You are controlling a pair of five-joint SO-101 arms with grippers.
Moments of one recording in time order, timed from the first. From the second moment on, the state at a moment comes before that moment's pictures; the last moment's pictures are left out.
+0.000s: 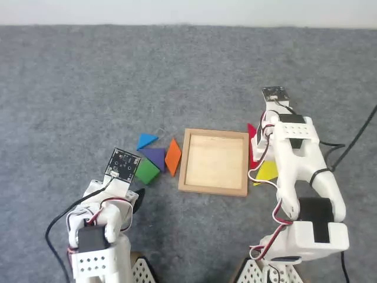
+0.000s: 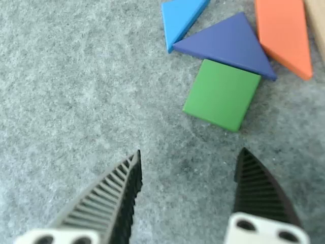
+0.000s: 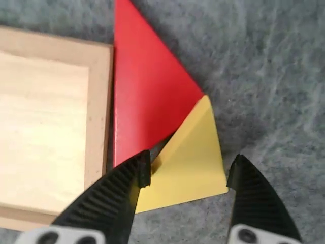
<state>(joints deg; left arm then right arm) -14.2 -103.1 96.9 73.1 -21.8 -2.3 2.1 29.3 60.8 4.6</state>
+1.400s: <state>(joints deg) -14.2 -103.1 96.9 73.1 -21.8 -1.4 -2.2 25.1 67.6 5.9</state>
